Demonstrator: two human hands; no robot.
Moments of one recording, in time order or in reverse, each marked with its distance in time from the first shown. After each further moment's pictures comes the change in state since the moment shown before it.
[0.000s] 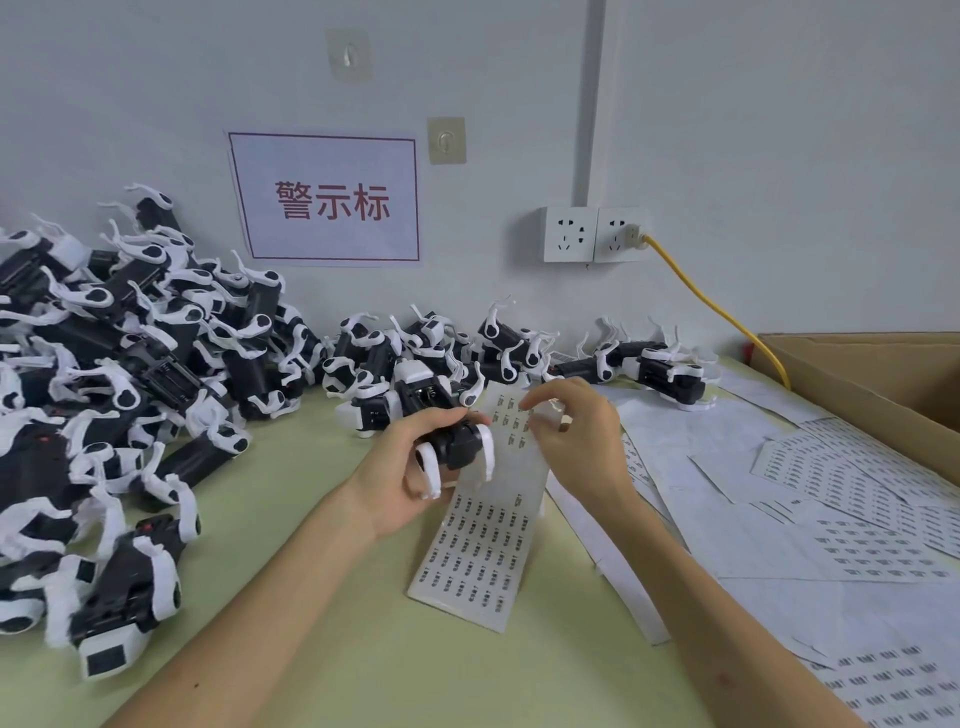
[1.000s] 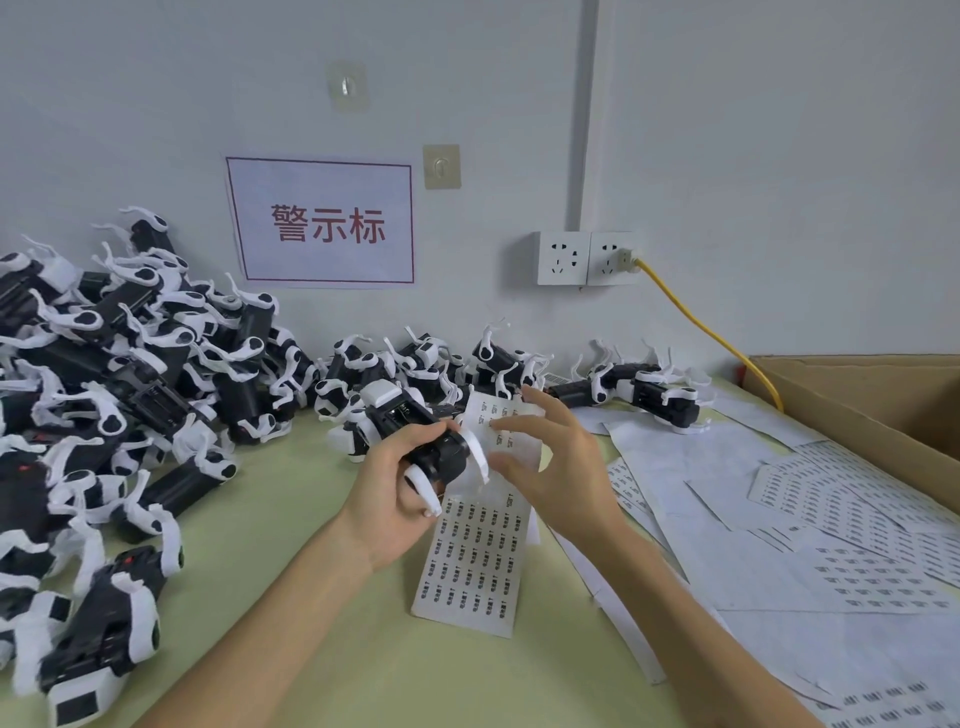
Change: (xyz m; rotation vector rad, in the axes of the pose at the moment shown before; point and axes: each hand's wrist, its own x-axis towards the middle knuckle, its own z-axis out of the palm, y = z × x) left_hand 0.002 -0.002 0.002 -0.232 0.011 0.109; right_hand -0.004 0.001 0.003 -0.107 -0.126 -0.089
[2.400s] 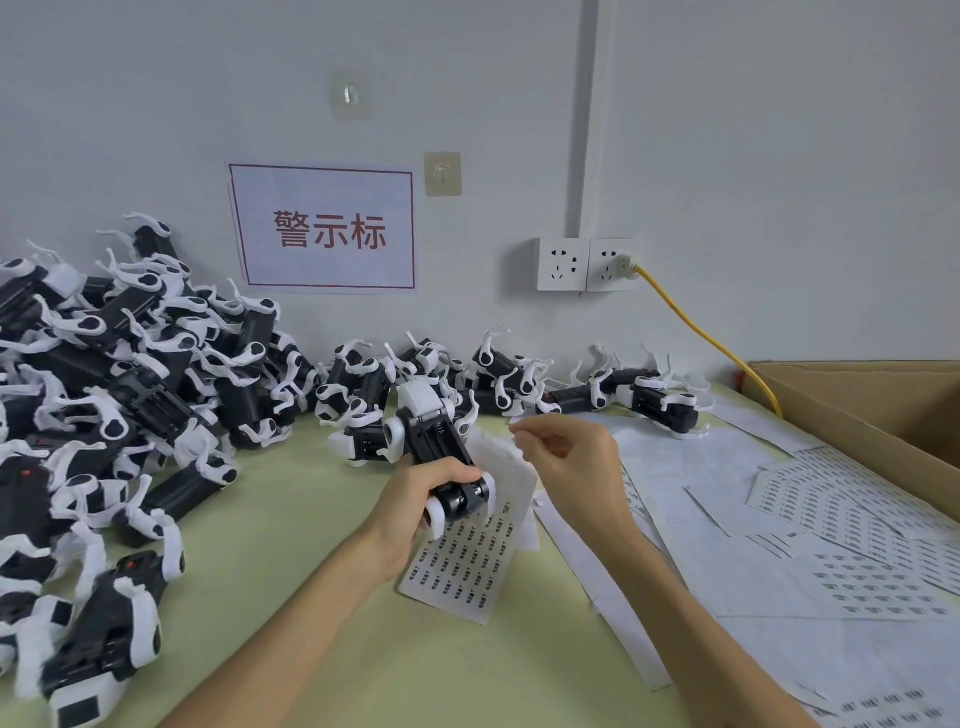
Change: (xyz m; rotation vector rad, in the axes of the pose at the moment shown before) left_hand 0.004 -0.013 -0.001 0.487 0.076 0.037; right_hand 0.003 -0.008 -0.008 0.218 0.129 0.126
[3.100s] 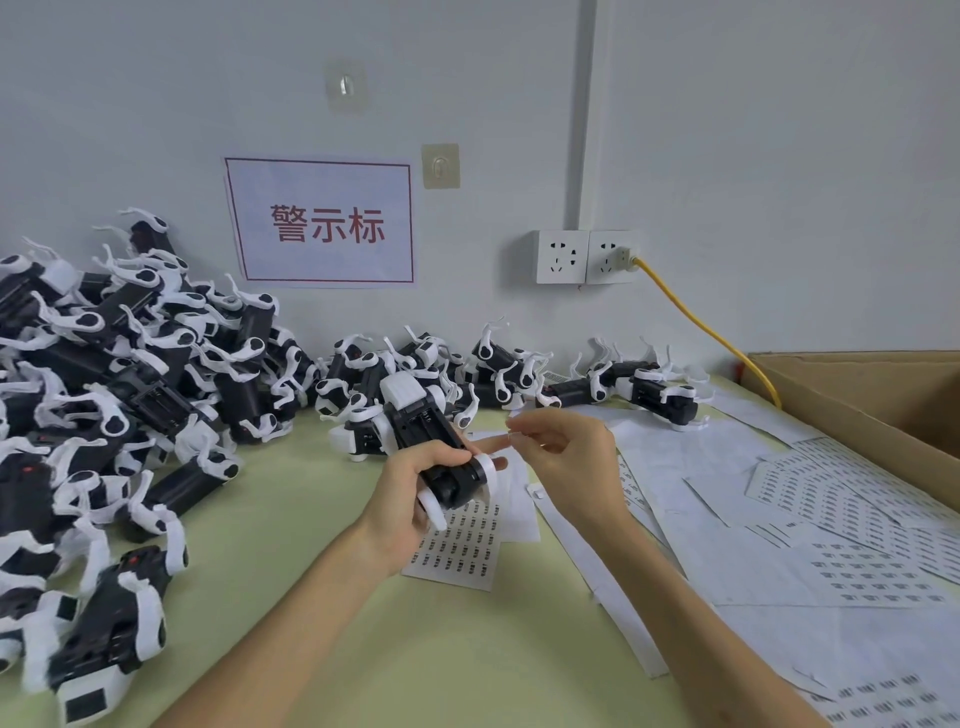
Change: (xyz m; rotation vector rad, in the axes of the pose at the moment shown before) left_hand -0.008 0.008 0.006 -0.279 -0.075 0.026; right_hand 0.000 0.004 0.004 -0.004 -0.008 -0.025
